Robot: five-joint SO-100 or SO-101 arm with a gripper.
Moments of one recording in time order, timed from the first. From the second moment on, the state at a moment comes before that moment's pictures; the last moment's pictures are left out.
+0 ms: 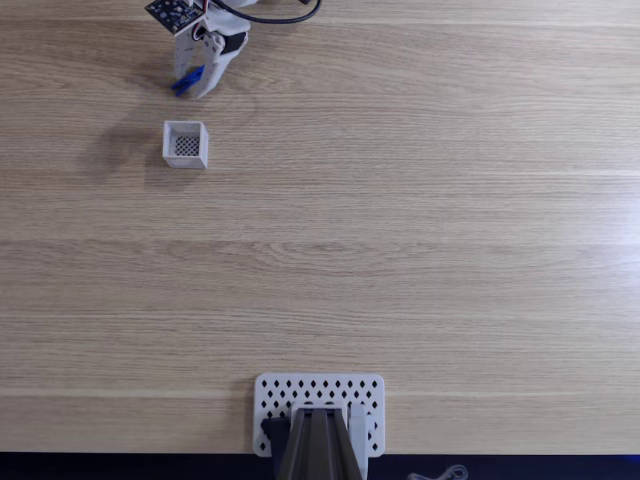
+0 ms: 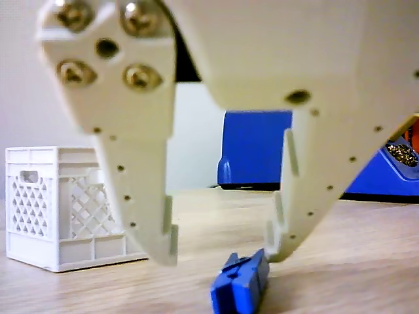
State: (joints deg) arm 43.3 107.5 157.1 1.0 -95.7
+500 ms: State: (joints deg) arm 43.3 107.7 154.6 8.5 -95.5
